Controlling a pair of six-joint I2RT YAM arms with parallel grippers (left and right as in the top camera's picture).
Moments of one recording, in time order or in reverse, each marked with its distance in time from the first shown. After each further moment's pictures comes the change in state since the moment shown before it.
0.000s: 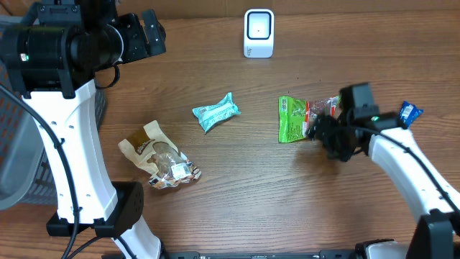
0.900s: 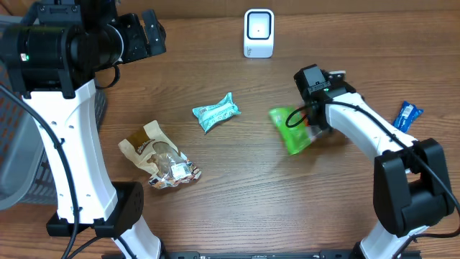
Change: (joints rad) left arm 0.000 0.000 0.000 0.000 0.000 0.000; right arm 0.168 0.362 0.340 -0.105 0.917 -0.338
